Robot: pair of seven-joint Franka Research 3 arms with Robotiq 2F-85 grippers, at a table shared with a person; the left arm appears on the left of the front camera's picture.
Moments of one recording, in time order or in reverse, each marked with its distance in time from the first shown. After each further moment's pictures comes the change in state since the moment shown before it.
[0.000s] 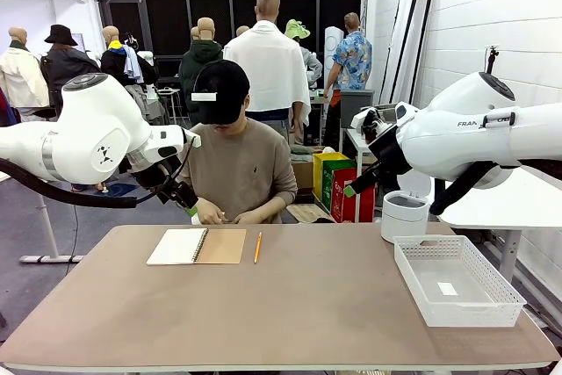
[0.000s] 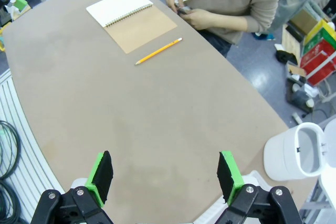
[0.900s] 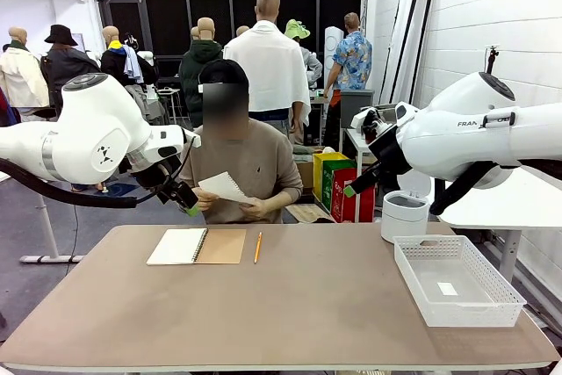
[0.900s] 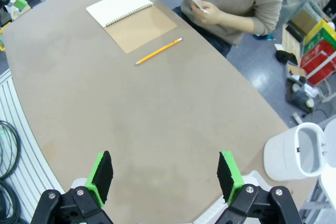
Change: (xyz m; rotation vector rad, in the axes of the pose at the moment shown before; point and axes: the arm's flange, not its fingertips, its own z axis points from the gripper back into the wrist) left arm 0.000 0.000 0.000 0.000 0.000 0.000; right arm 0.000 0.000 0.000 0.000 0.000 0.000
